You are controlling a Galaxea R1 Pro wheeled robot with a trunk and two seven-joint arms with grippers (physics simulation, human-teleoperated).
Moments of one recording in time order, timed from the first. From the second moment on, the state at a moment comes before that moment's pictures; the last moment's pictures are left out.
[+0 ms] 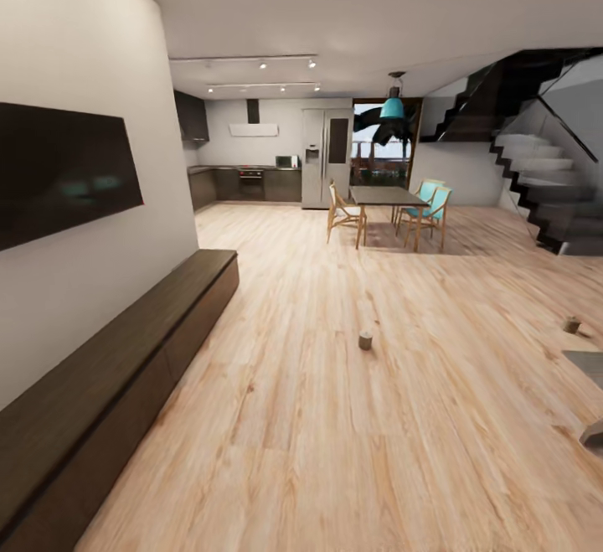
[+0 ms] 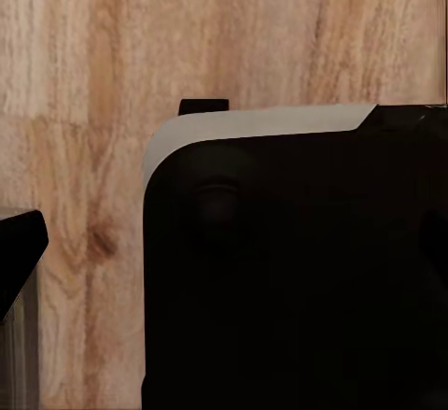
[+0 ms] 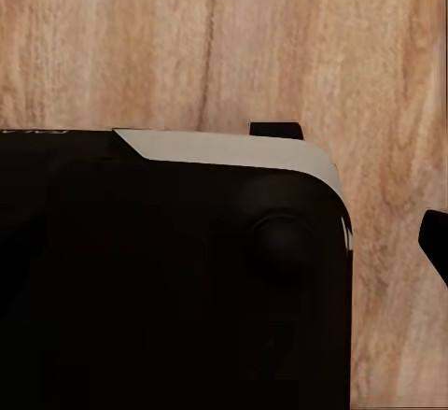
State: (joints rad) left arm 0.00 0.00 0.00 -0.07 0.00 -0.19 0.00; right arm -0.01 0.03 0.00 -0.07 0.00 -0.21 0.00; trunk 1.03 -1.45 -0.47
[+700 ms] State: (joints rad) left arm 0.00 0.00 0.00 -0.07 0.00 -0.19 0.00; right arm -0.01 0.03 0.00 -0.07 0.00 -0.21 0.00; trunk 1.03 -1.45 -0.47
